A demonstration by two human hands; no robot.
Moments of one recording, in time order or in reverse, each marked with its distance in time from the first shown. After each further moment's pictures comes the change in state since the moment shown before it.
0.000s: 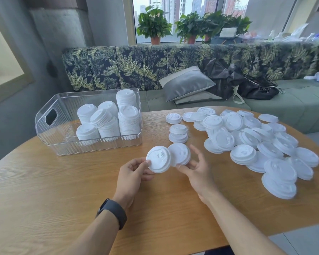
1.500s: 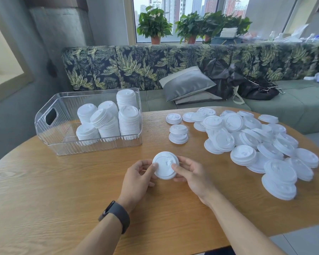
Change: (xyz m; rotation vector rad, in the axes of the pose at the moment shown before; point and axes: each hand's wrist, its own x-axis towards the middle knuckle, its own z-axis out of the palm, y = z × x) left_hand -0.004 -0.009 0.007 0.195 -0.065 0.073; right_hand -0.010 -0.015 0.005 0.012 -0.242 0.055
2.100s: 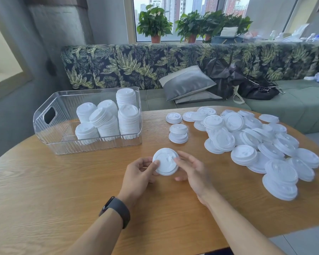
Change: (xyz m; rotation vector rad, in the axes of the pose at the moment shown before) left_hand 0.008 0.003 0.003 -0.070 -0.021 -0.026; right_hand 0.006 0.002 0.004 0.088 0.186 -0.006
